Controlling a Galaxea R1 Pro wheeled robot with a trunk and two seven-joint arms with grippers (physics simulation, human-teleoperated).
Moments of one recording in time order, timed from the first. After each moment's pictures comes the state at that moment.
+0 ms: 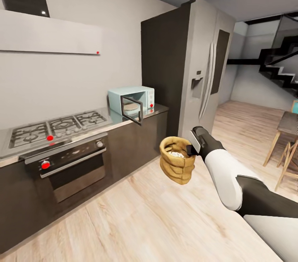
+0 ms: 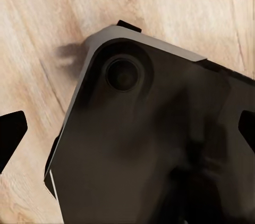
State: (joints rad) left arm 0.00 -0.01 -0.01 -0.04 0.40 -0.15 0.01; right arm -1.21 0.10 -0.20 -0.37 0.11 0.99 -0.35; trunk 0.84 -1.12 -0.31
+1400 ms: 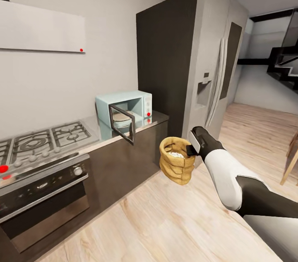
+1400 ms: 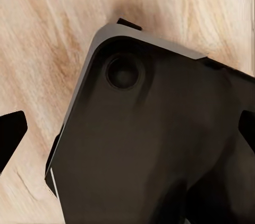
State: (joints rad) left arm 0.00 -0.01 -0.01 -0.04 0.40 -0.14 0.01; right arm -1.21 0.10 -0.20 -0.37 0.11 0.99 -0.35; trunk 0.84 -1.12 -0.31
